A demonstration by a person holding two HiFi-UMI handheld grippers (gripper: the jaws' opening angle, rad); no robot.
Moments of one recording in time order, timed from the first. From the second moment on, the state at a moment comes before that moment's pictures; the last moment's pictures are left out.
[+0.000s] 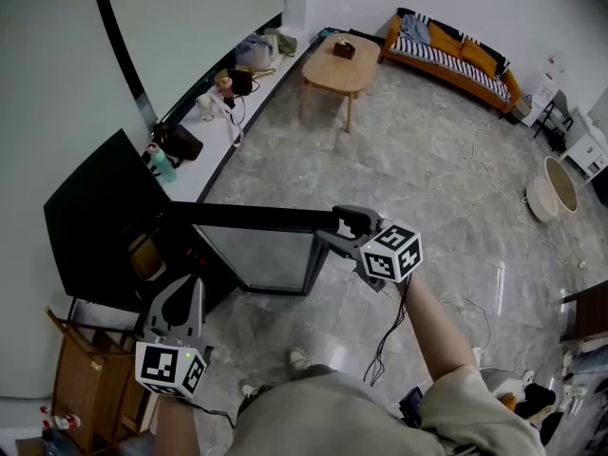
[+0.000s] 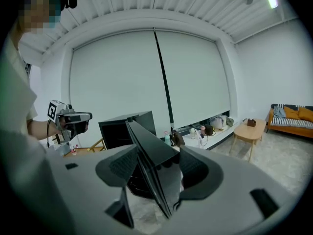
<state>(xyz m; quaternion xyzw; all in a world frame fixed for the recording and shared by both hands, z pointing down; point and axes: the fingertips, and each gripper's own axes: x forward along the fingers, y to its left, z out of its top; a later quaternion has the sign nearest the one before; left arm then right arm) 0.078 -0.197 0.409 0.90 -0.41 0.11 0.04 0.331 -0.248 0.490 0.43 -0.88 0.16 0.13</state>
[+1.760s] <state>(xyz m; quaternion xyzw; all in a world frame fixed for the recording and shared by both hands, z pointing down) -0.095 -0.065 0.411 0.87 -0.47 0.11 0.05 0.113 -0.047 0.478 0.32 -0.92 0.15 0.16</state>
